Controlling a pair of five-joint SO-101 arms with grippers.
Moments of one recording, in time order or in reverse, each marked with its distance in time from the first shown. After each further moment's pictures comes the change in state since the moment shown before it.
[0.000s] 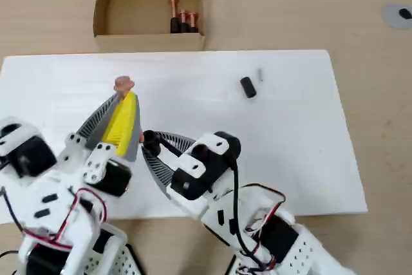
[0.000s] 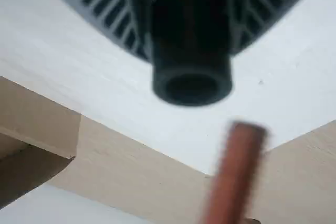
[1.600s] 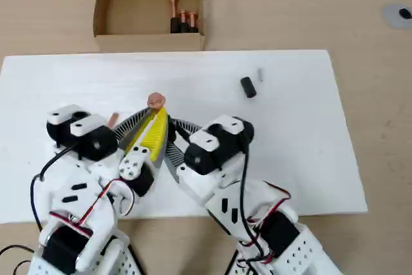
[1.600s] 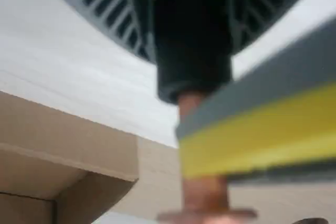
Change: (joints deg) left arm 5.0 0.0 7.6 6.3 -9.8; right arm 9.1 0.3 0.2 0.5 -5.2
